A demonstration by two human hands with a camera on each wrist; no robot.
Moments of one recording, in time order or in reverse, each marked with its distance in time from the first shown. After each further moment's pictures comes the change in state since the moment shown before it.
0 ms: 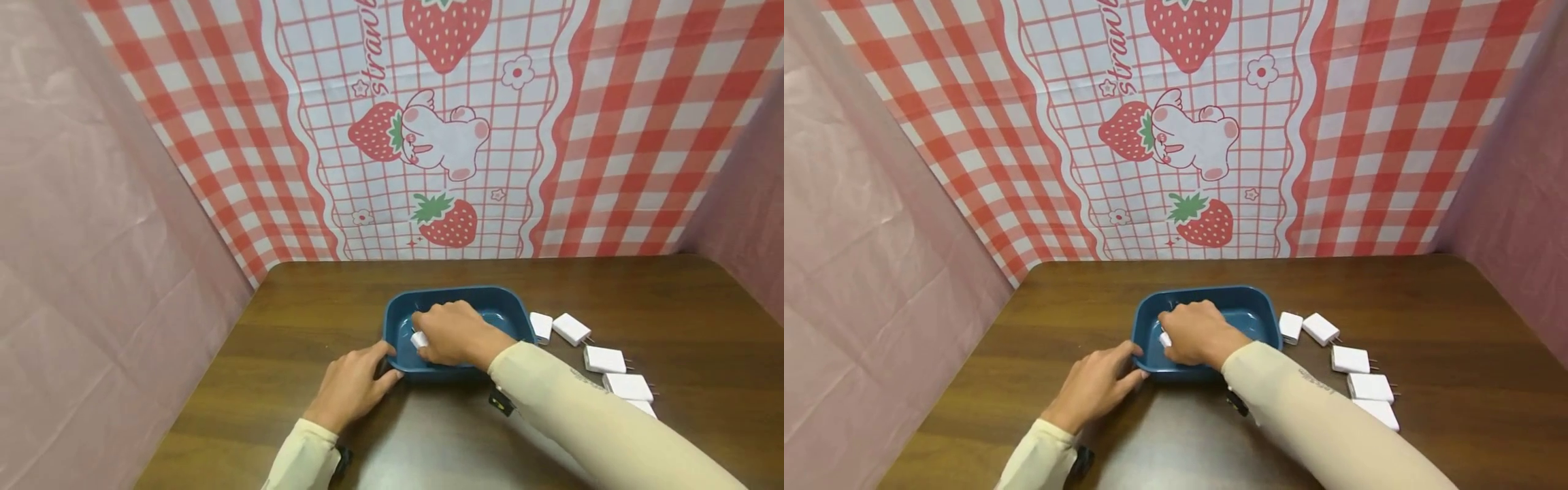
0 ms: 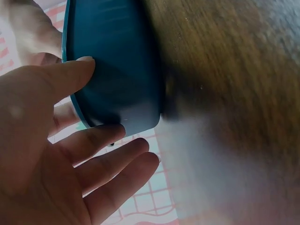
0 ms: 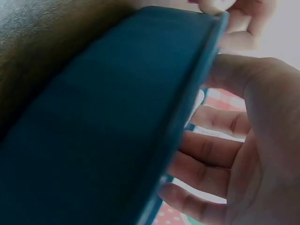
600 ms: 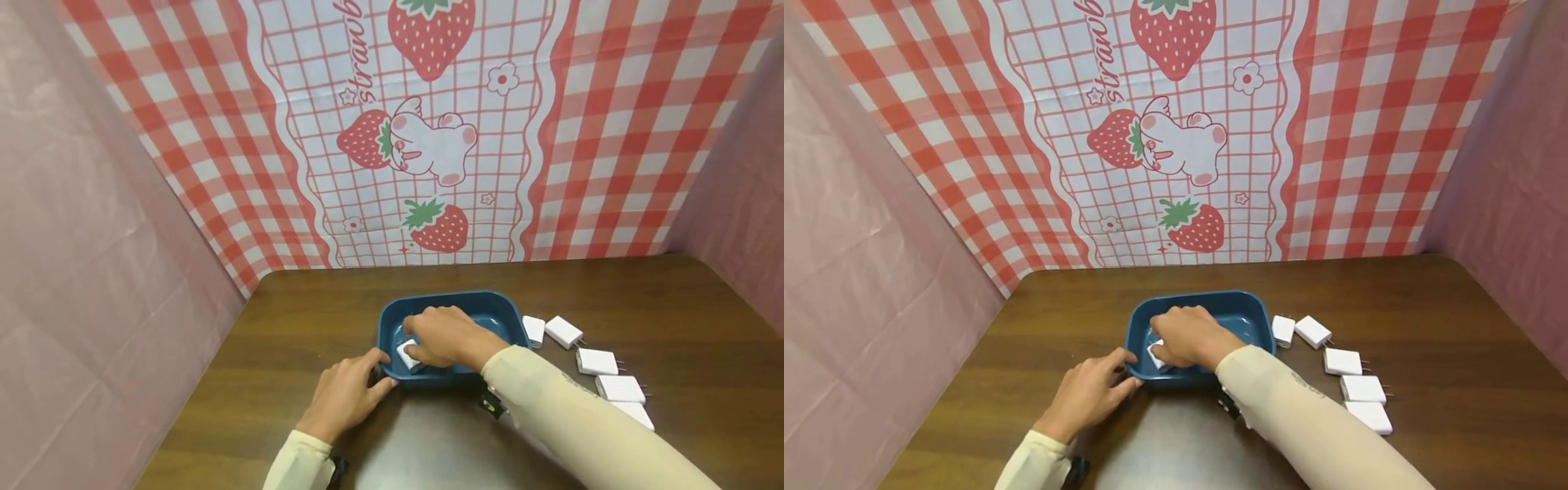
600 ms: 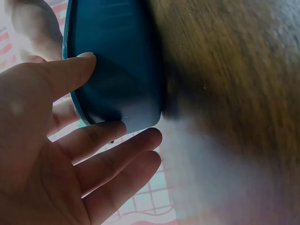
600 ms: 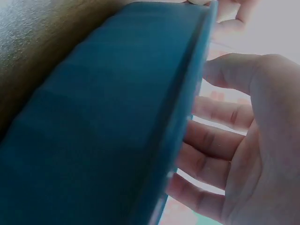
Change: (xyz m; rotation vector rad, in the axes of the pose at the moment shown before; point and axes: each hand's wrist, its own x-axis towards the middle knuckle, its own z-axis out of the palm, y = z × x) left_hand 0.004 0.002 0.002 -0.012 -0.013 -0.023; right_hand 0.001 0.004 0.000 0.173 -0.050 0.047
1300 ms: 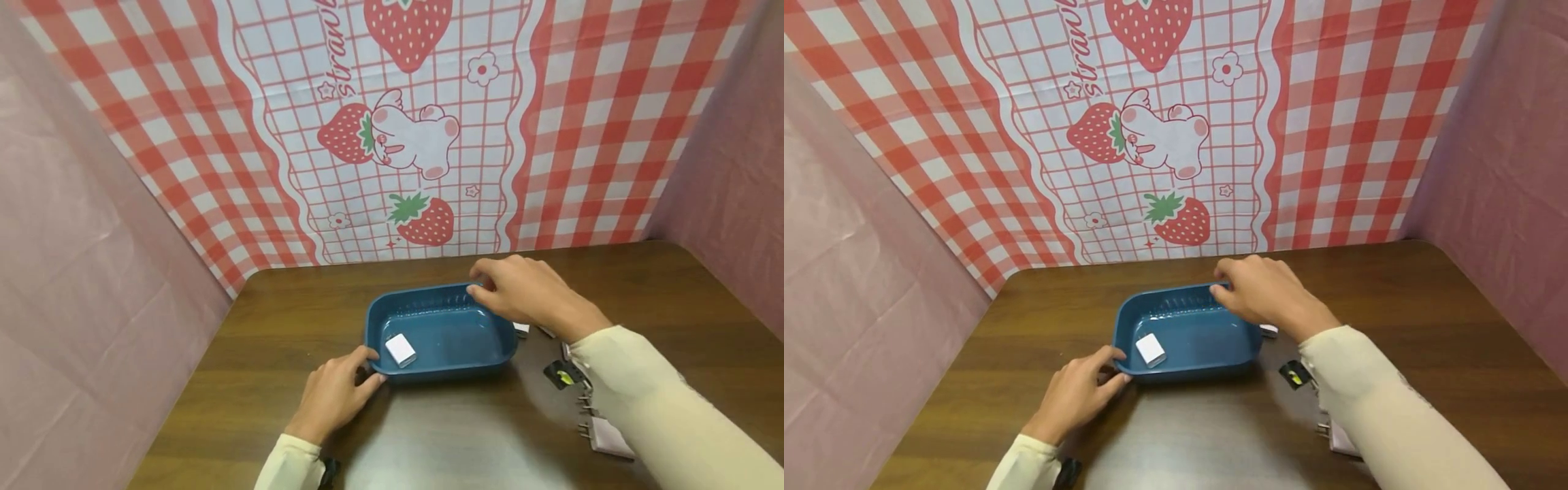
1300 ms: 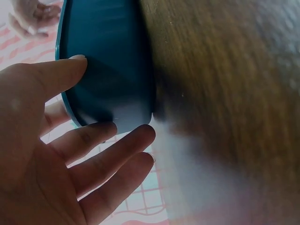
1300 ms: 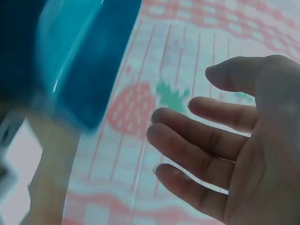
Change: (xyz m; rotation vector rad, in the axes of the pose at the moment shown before) left_hand -0.003 0.001 0.008 -0.011 0.046 -0.028; right_hand -0.080 0.076 -0.067 0.055 0.234 0.237
